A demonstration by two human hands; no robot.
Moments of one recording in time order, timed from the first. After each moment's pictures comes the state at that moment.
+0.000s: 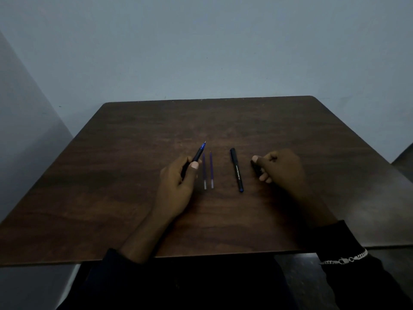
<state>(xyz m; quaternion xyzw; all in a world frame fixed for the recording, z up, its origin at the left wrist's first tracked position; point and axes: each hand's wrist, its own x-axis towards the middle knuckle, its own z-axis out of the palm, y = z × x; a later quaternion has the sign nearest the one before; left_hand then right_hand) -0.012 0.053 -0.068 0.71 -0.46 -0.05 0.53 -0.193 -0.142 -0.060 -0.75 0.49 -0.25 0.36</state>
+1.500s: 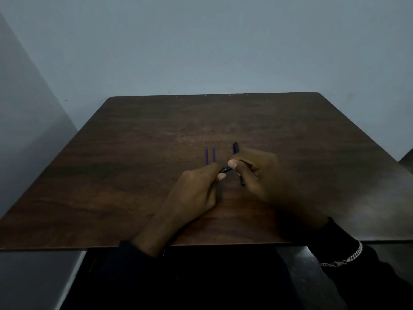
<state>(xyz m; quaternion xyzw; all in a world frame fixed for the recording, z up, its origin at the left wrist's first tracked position) -0.040 0.058 -0.066 0.67 -0.65 0.06 0.35 -0.188 -0.079 -0.040 -0.90 0.11 -0.35 0.23</state>
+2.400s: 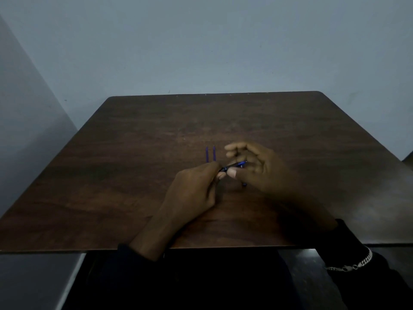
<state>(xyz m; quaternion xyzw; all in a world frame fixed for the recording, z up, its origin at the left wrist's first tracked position) -0.037 0.056 -0.065 0.68 -0.64 0.11 0.34 -0.188 -0.091 -0.047 -0.80 0.13 -0.26 0.52</state>
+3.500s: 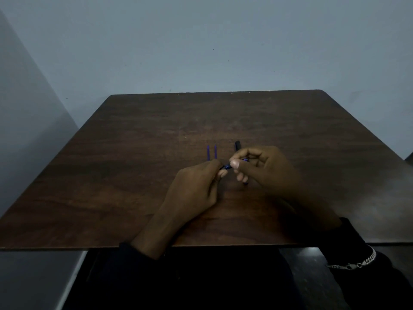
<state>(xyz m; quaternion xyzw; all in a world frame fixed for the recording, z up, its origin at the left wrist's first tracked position) -0.038 0.055 -0.066 0.68 -0.64 0.12 0.34 -0.185 -0.096 -0.052 -0.79 0.15 -0.27 0.52</state>
